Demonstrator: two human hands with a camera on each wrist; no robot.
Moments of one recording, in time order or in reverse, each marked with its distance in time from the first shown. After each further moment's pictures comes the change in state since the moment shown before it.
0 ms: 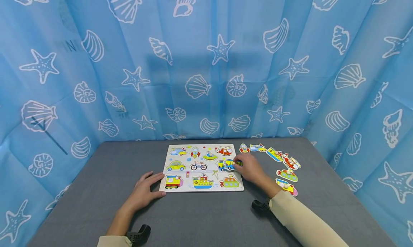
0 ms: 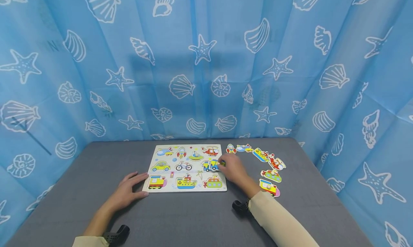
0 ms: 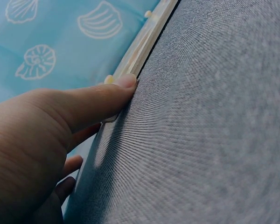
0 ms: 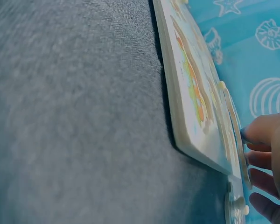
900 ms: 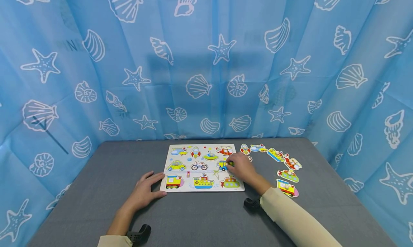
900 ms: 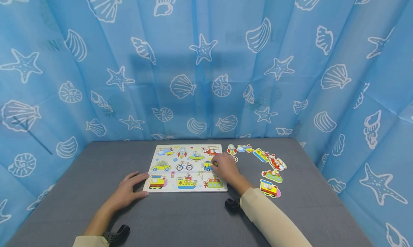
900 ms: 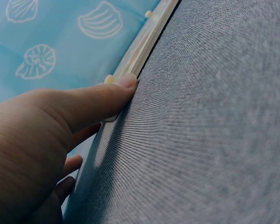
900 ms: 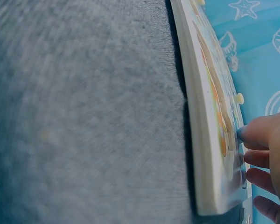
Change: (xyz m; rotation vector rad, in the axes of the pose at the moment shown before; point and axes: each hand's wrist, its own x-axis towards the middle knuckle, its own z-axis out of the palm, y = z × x) left_hand -0.001 0.000 -0.001 0.005 0.019 0.028; right_hand 0.017 -0.012 0.023 -0.111 -0.010 -0.067
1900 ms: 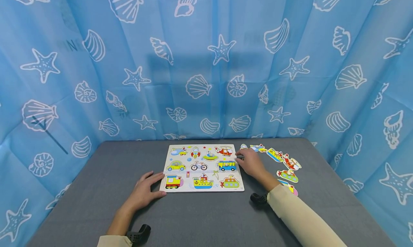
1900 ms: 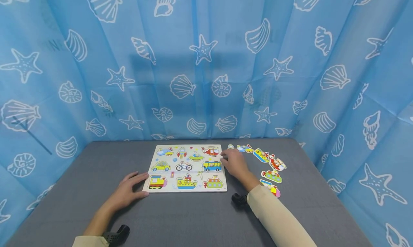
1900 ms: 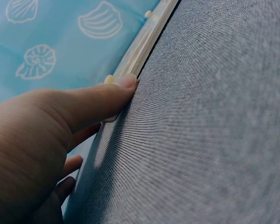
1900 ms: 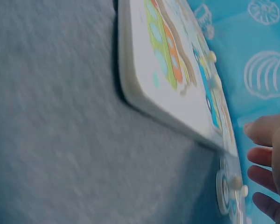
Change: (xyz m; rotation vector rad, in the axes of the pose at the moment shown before) left_hand -0.001 0.002 -0.002 -0.013 -0.006 0.004; right_hand 0.000 0.033 -0.017 0.054 0.039 0.106
